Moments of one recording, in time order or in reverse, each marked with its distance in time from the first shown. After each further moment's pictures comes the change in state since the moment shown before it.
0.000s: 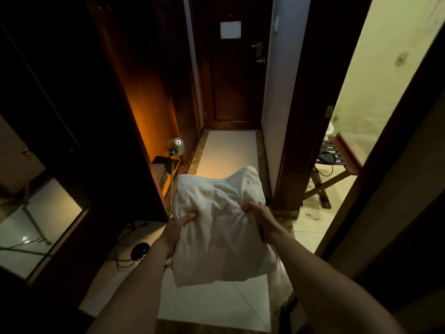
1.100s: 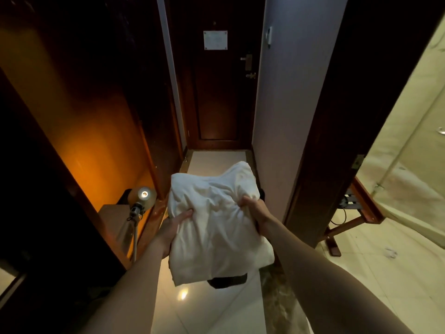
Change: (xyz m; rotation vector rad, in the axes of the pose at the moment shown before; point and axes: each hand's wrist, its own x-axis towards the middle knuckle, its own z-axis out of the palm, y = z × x) left_hand 0.423 0.195 0.099 0.000 -0.059 0.017; right_hand 0.397 -0.243 0.023 -0.055 0.052 -0.073
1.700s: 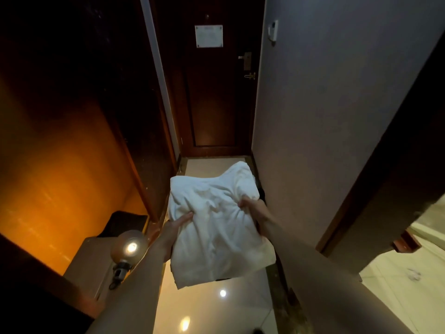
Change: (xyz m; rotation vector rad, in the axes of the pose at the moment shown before) left_hand 0.258 0.116 -0.011 0.017 -0.005 -0.041; right_hand 0.247 -0.106 0.071 0.005 0.050 0.015
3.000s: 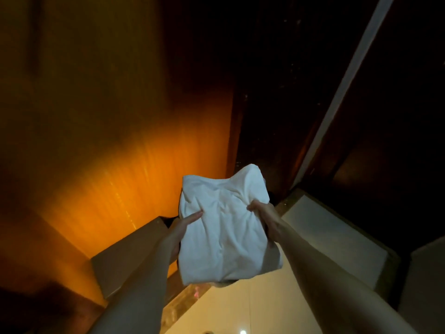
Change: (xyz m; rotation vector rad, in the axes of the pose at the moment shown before) left_hand 0.381 0.138 -0.220 -0.426 0.547 -0.023; right_hand 0.485 -0.141 0.386 -0.437 -0.693 0.139
